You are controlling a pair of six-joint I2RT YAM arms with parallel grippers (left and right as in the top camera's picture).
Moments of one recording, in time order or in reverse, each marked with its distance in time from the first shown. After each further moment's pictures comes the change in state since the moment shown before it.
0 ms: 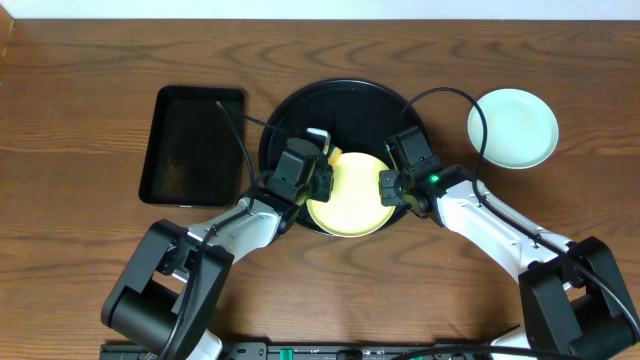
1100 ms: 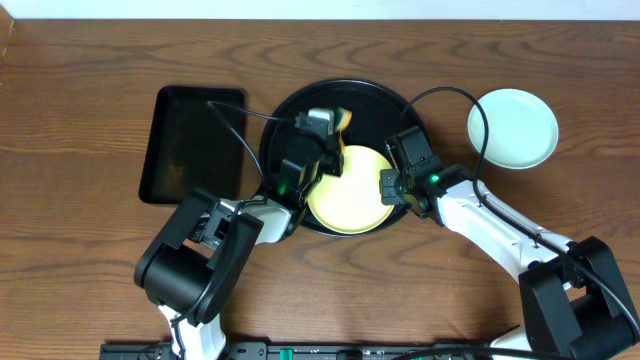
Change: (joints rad) left arm -0.009 0.185 -0.008 0.613 -0.063 -0.039; right arm 0.000 0.000 0.000 0.006 0.008 0.014
